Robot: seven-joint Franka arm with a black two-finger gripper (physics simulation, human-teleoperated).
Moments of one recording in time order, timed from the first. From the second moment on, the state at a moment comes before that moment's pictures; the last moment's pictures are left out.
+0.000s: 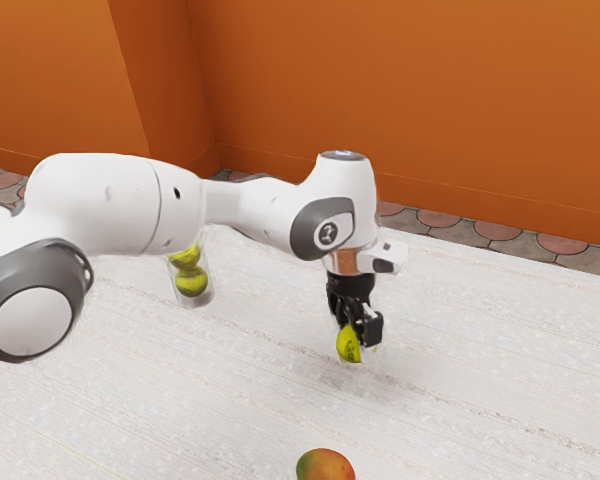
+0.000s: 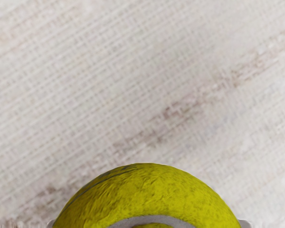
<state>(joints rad) -0.35 0.59 -0.02 -1.53 -0.12 2.00 0.27</state>
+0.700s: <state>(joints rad) 0.05 0.13 0.01 -1.54 0.18 1.75 0.27</state>
